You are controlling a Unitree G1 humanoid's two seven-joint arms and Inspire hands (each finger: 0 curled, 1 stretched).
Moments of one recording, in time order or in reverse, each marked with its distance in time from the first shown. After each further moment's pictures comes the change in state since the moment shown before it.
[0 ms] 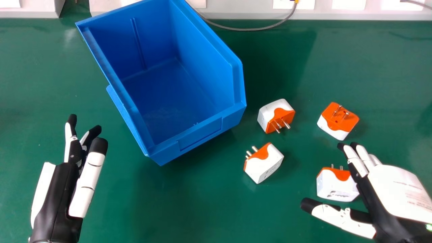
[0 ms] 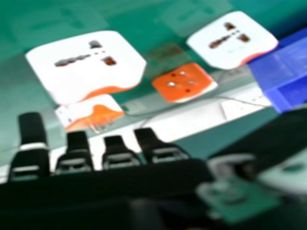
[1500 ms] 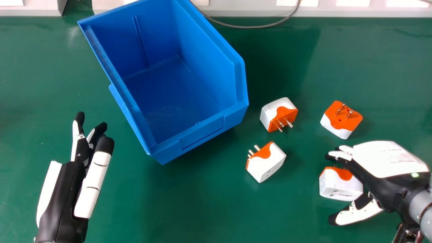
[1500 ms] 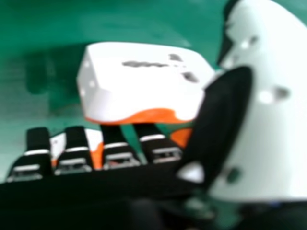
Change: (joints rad) left arm 0.020 0.000 -0.019 -0.036 -0.025 0.004 -0.005; right arm -0.367 -0.363 0.097 0.245 0.044 -0.052 0.286
